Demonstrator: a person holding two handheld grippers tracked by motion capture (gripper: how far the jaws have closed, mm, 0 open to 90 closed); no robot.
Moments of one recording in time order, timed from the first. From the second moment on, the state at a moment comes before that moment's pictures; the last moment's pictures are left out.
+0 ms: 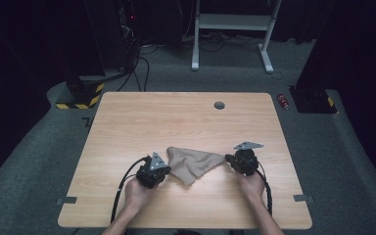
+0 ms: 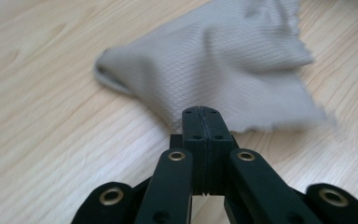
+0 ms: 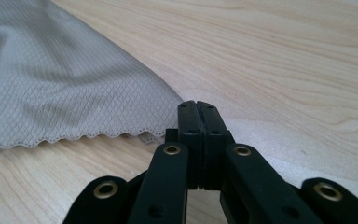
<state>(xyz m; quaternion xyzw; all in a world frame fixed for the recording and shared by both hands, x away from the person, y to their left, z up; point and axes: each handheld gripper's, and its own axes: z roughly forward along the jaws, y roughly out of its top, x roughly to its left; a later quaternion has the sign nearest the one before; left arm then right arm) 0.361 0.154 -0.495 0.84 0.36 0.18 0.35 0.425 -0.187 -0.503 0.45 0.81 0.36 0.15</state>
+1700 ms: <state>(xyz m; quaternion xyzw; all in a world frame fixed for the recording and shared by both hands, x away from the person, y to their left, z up) 0.316 0.171 -0.498 0.87 0.33 0.12 0.33 0.357 -0.172 -0.502 0.36 0.84 0.40 0.09</state>
